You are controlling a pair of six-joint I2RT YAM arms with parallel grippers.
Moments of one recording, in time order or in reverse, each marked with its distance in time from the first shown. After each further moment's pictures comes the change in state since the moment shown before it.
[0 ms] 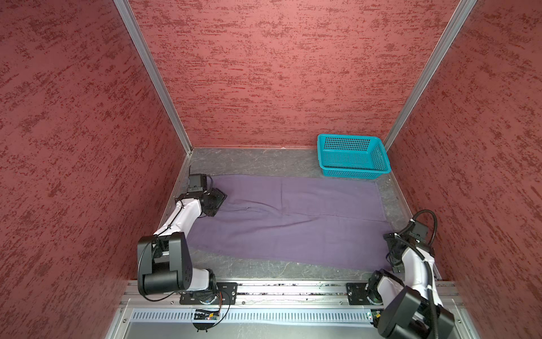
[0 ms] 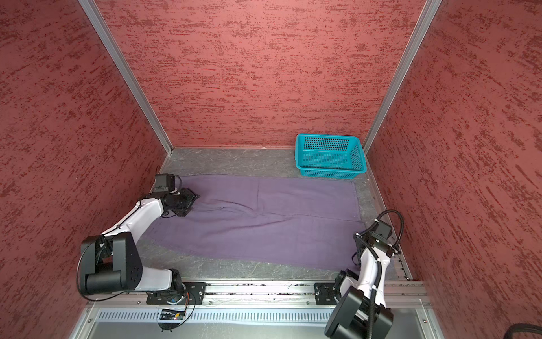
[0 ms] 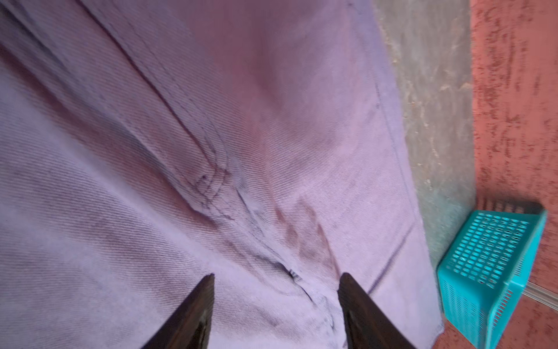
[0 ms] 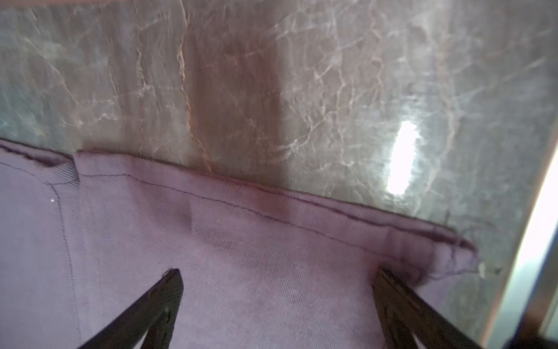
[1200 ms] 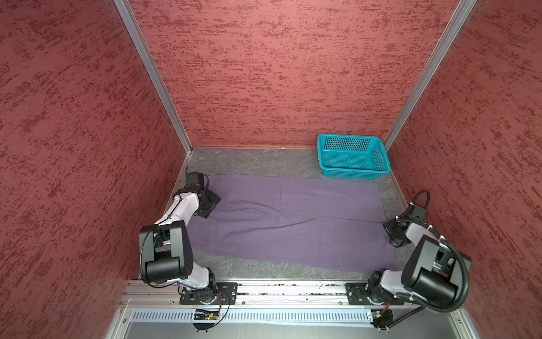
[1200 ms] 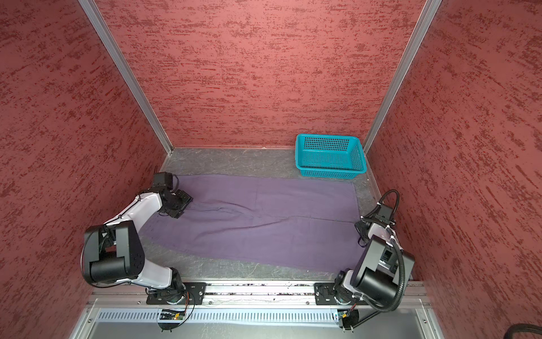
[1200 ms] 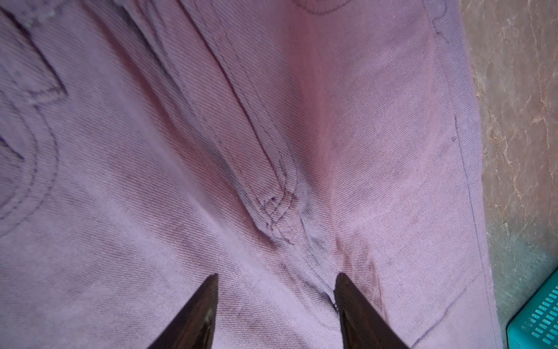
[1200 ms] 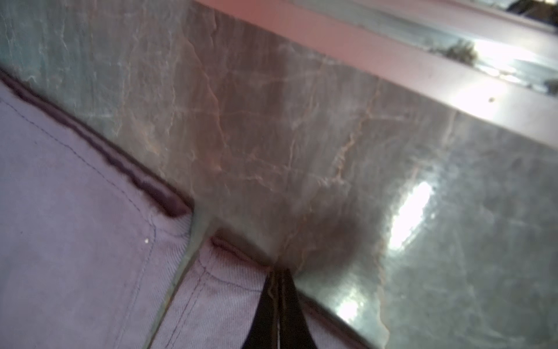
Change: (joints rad) left arm 0.048 0.108 0.074 -0.113 -0.137 0.066; right arm 0.037 0.496 0.179 0.367 -0.091 -0.314
